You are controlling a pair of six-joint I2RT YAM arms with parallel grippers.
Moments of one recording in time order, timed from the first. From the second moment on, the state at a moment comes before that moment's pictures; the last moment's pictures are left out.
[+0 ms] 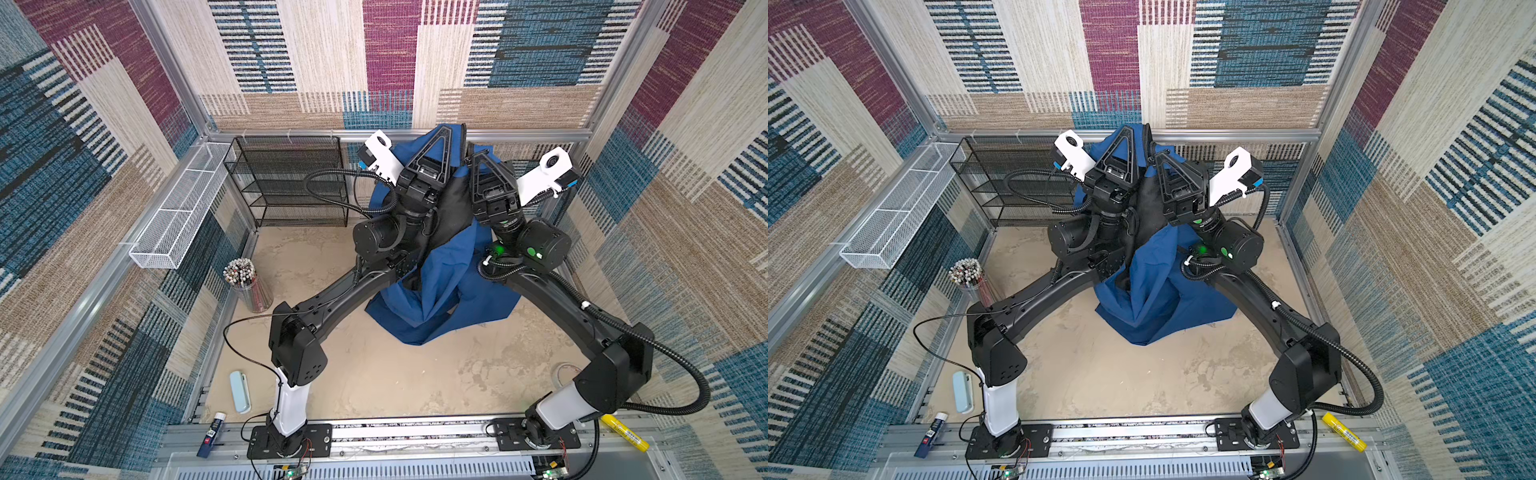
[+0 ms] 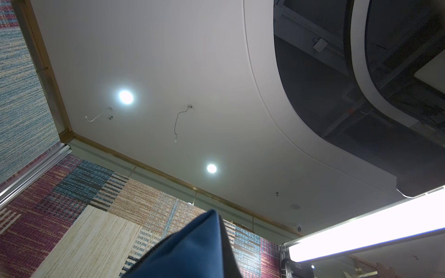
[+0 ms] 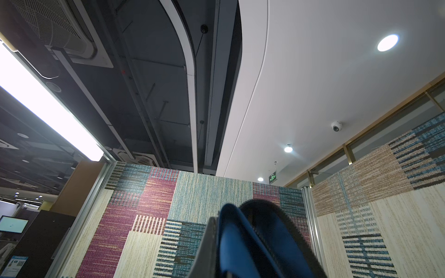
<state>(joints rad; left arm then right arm) -0.83 1.94 1.98 1.28 0.14 -1.13 0.52 1.56 1.49 1.41 -0.47 0.84</state>
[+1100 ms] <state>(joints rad) -0.83 1.98 2.06 1.28 0.13 -1.10 0.52 1.55 1.48 1.41 -0.46 0.85</state>
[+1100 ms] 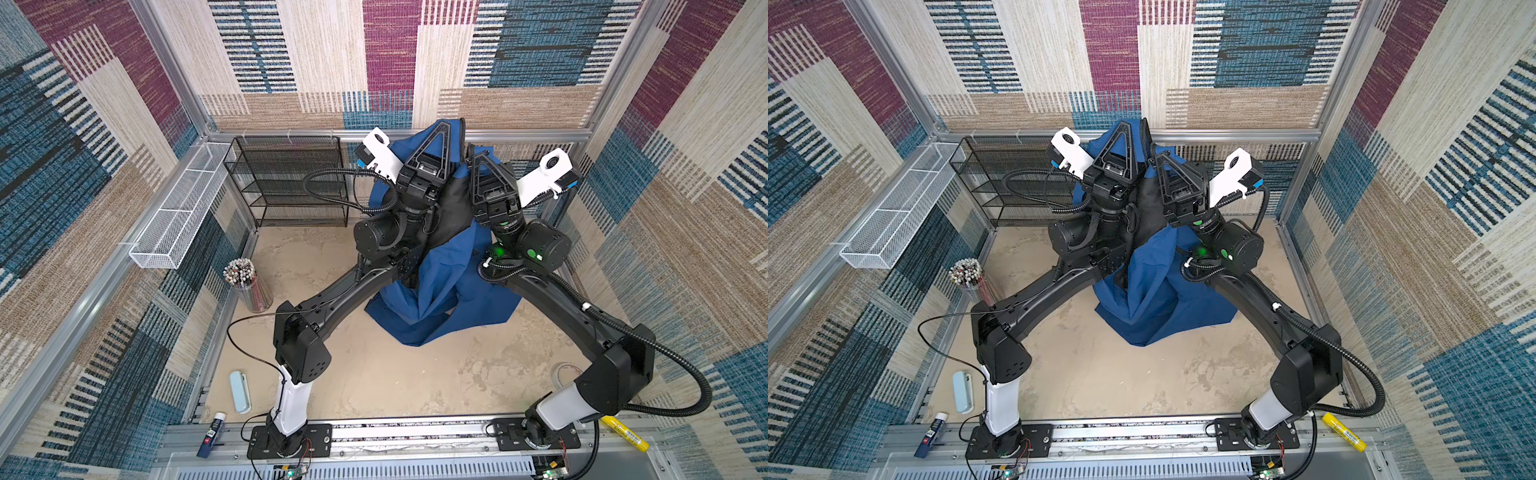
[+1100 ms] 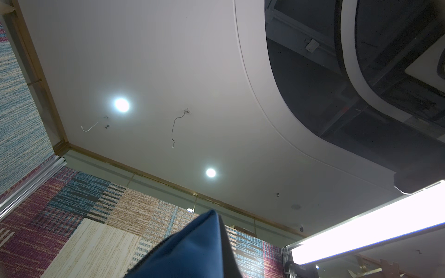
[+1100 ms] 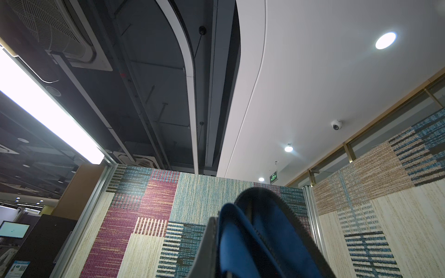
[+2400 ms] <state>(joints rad) -0.83 1.98 2.04 1.28 0.13 -1.11 0.53 1.57 1.51 1.41 -0.45 0.88</state>
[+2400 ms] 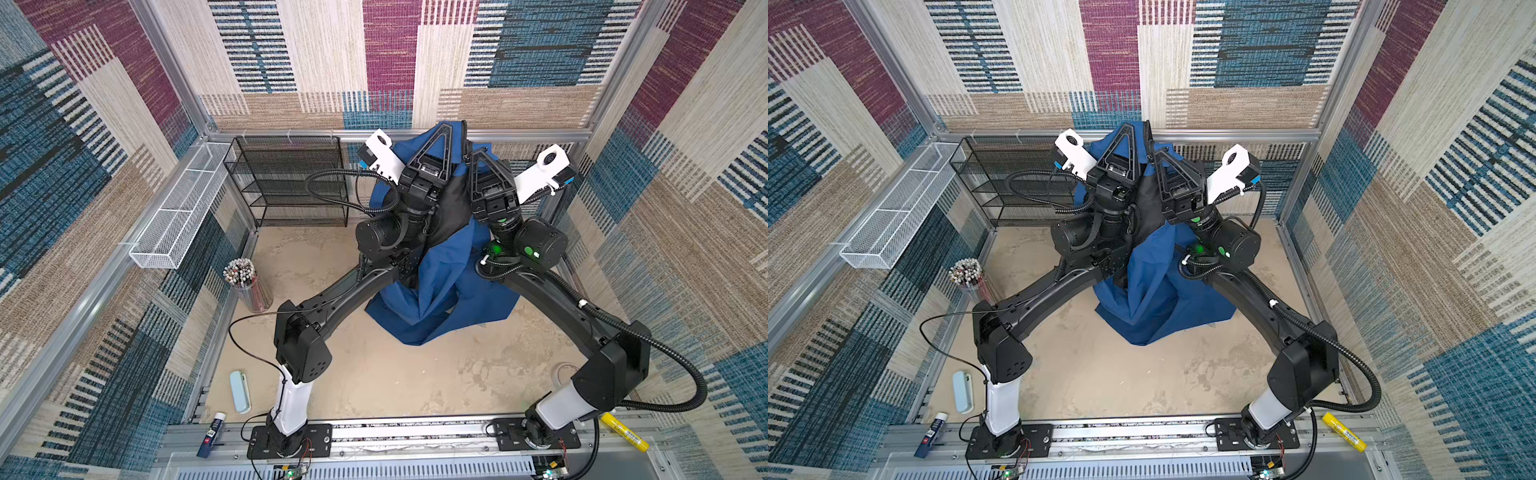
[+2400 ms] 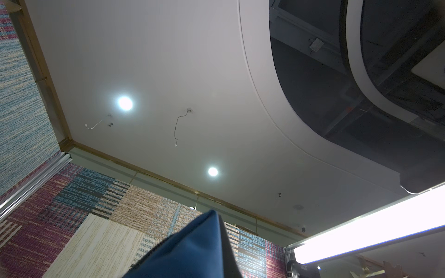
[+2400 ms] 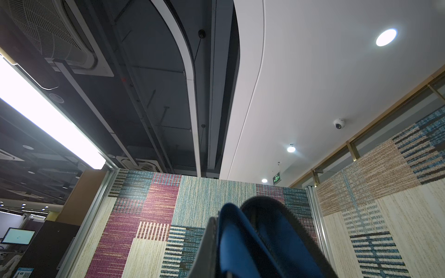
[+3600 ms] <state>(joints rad) -0.83 2.02 2.15 1.29 0.13 -1.16 0.53 1.62 1.58 1.41 -0.42 1.10</state>
